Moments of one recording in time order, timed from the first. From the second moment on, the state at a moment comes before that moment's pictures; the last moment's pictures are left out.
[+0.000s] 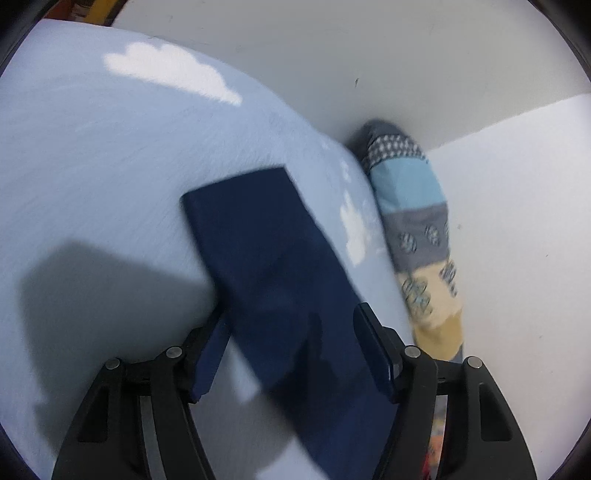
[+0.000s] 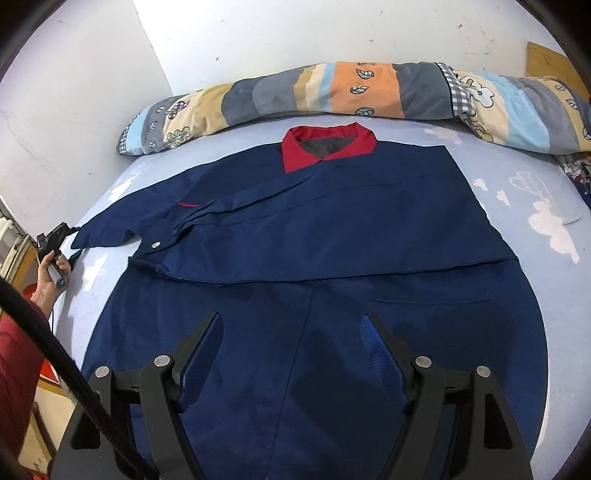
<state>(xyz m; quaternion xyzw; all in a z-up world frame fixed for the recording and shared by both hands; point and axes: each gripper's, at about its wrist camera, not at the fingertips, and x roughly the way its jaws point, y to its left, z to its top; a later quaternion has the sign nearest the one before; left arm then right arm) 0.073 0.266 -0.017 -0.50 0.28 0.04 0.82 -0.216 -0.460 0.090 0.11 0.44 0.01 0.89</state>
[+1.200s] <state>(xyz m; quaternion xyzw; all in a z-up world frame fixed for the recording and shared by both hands) -0.005 -0.186 0.375 -0.24 0.23 -0.29 0.90 -0.314 -0.594 0.202 0.21 0.24 -0.10 0.94</state>
